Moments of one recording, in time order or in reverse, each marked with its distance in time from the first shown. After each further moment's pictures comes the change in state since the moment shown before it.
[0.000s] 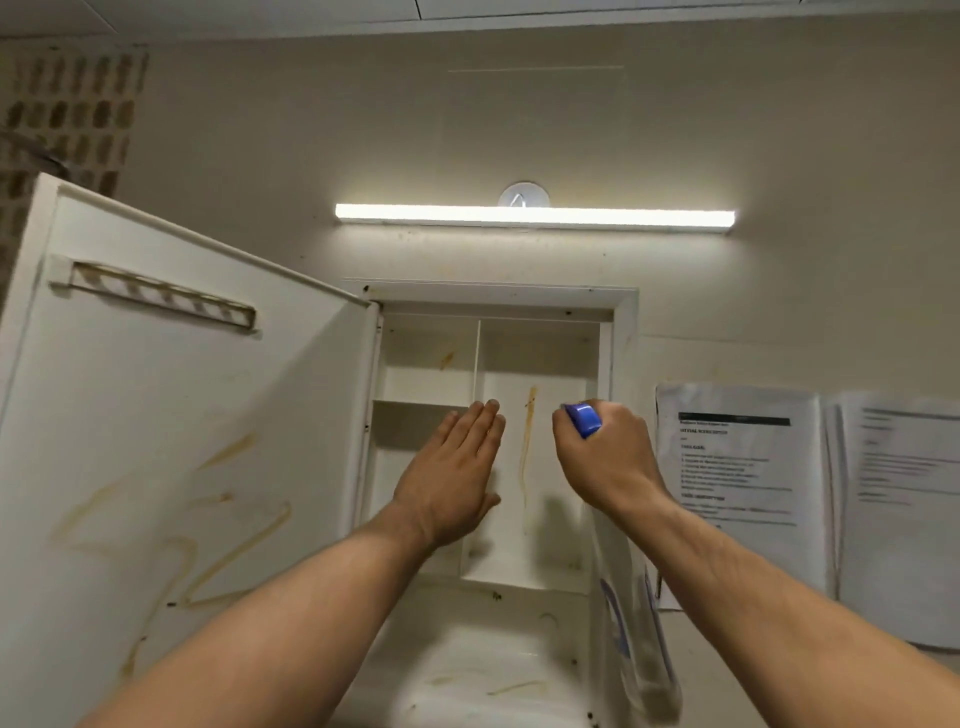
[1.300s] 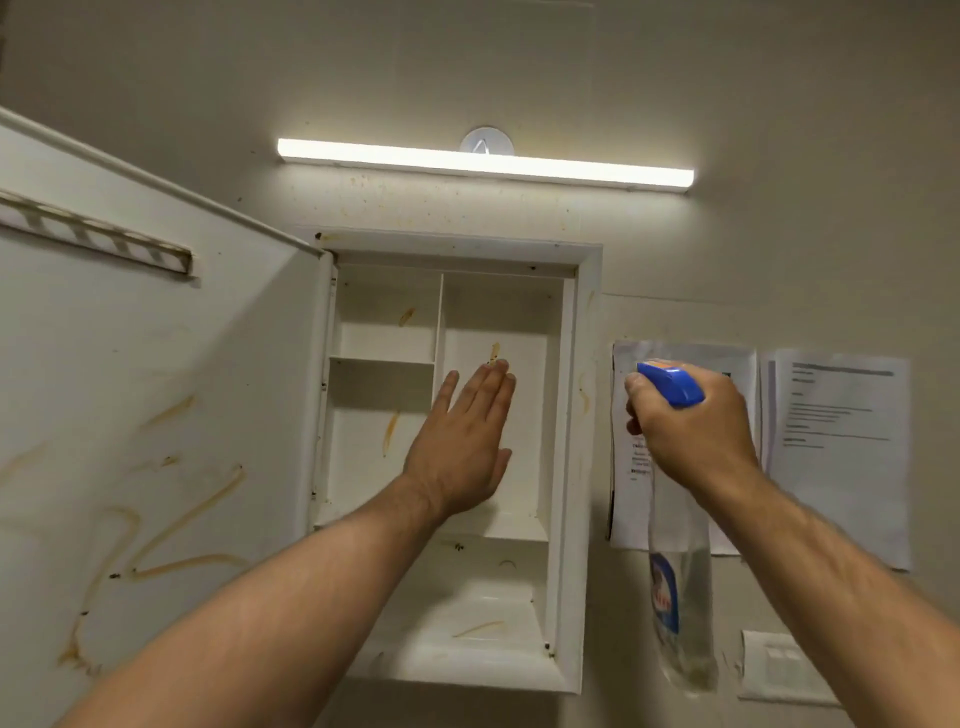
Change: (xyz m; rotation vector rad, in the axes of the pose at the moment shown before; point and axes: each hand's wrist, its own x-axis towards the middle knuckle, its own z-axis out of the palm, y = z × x) left_hand 0.008 0.047 -0.009 -0.159 0.101 0.059; right_hand -0.040 0.009 -0.090 0.047 0.125 0.075
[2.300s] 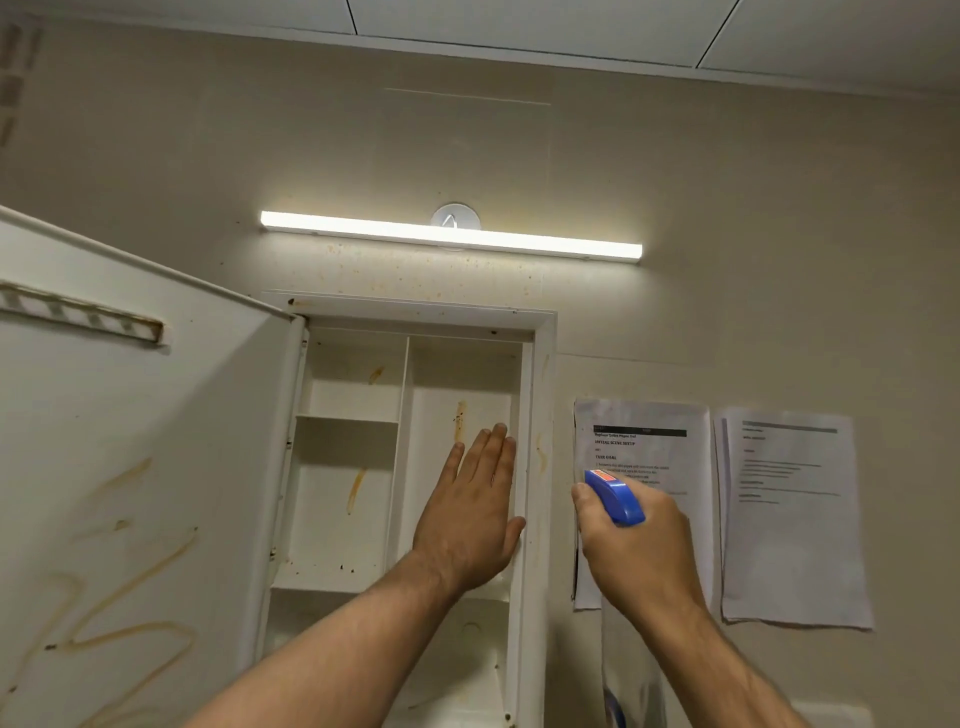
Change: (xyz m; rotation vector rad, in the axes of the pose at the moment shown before) left_hand 0.019 0.057 0.004 -0.147 -0.017 -0.100; right_hand -0.037 0.016 0.004 0.029 0.042 0.025
